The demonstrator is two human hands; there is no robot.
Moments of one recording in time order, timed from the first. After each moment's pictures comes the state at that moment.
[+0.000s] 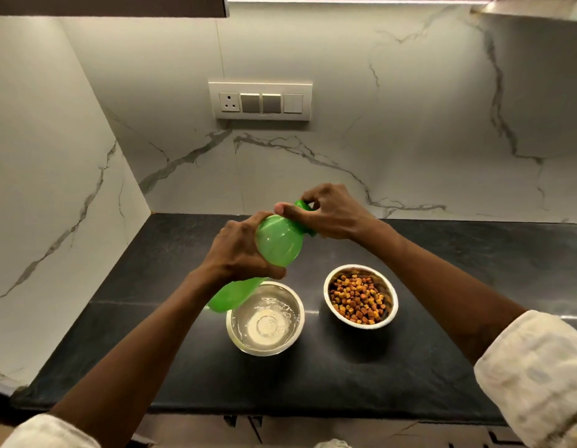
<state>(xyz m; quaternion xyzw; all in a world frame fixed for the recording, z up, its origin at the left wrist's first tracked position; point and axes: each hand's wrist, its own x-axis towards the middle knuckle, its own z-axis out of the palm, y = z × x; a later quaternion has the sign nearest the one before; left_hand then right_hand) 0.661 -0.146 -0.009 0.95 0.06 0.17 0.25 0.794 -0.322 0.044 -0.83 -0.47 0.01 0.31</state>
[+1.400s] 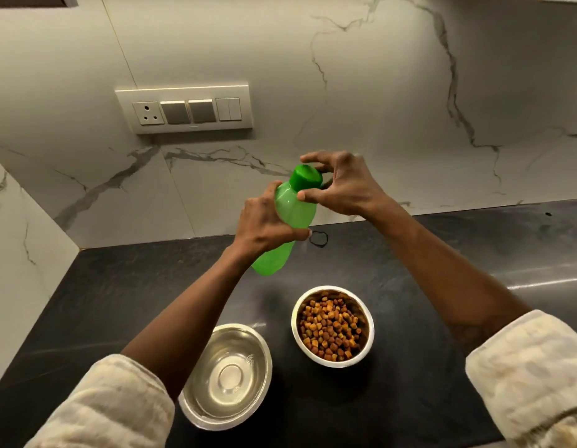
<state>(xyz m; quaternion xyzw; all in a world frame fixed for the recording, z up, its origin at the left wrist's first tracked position) 0.869 -0.190 -0.024 0.92 0.04 0.24 0.31 0.923 -0.368 0.064 -0.87 -0.33 -0.04 0.36</state>
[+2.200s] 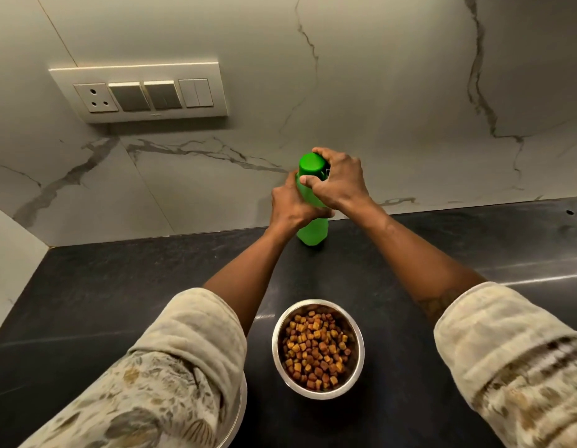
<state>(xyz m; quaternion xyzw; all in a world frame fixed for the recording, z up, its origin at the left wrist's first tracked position) 1.015 -0.241 -0.082 0.86 0.14 0.17 0.45 1.036 -0.356 -0.006 -0.90 -0.20 -0.11 0.36</state>
